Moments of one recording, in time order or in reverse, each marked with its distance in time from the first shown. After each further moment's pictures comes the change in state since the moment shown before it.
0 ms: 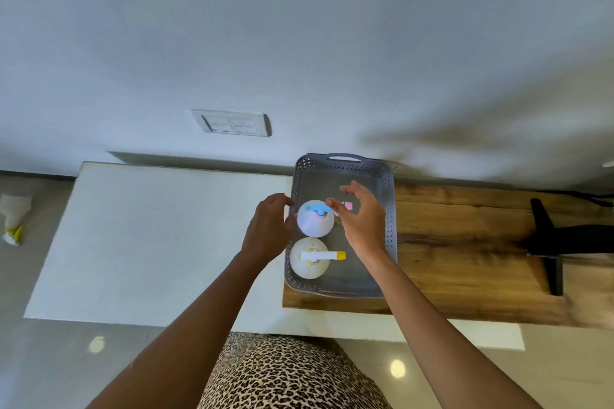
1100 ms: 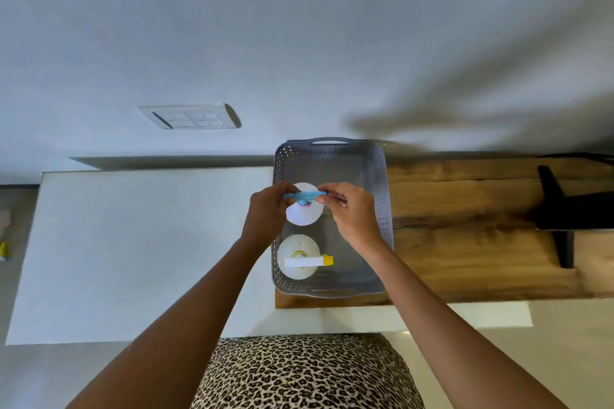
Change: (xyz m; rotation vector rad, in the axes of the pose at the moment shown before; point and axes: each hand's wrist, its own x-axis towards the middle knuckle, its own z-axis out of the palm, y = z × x) left_hand 0.053 0.012 0.040 -0.138 -0.096 -0.076; right_hand 0.039 0.038 0.005 0.078 -0.125 -0.001
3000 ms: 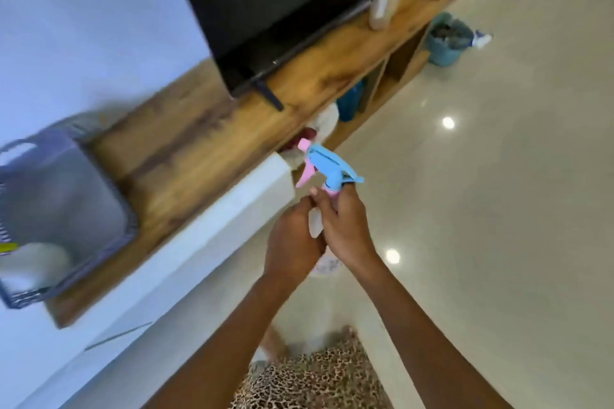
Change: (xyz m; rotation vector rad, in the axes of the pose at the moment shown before) left_hand -0.382 0.165 0.406 0.215 -0.532 0.537; right_hand -0.384 0.254 -0.324 0.396 0.683 0.244
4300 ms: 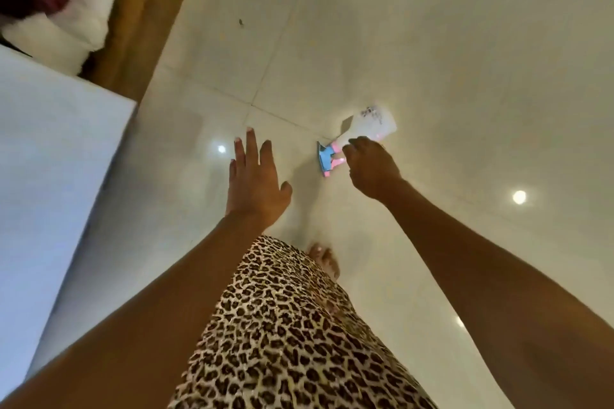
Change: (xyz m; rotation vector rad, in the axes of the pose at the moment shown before) left_hand 0.089 -0.225 0.332 0.635 -0.522 0.132; right_hand 0.060 0.487 -0.126 -1.202 -0.327 0.274
